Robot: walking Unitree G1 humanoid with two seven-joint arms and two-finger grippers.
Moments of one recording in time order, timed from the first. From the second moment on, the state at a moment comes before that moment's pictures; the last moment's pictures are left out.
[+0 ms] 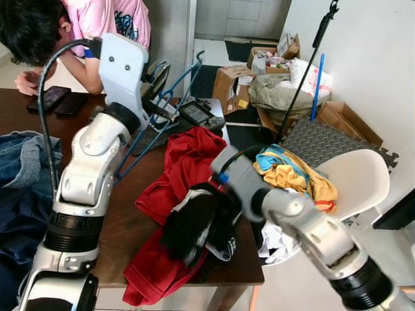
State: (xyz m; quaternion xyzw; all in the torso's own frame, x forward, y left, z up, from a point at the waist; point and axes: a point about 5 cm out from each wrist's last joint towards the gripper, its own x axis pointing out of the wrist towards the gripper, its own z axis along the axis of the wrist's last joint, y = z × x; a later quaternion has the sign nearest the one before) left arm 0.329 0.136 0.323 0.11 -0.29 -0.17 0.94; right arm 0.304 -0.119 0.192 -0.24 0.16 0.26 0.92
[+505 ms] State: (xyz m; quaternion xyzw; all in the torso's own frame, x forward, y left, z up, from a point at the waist) left arm 0.328 0.131 0.322 0.10 -0.29 -0.18 0.93; right arm 0.274 -0.164 0.240 -0.25 0.16 0.42 0.86
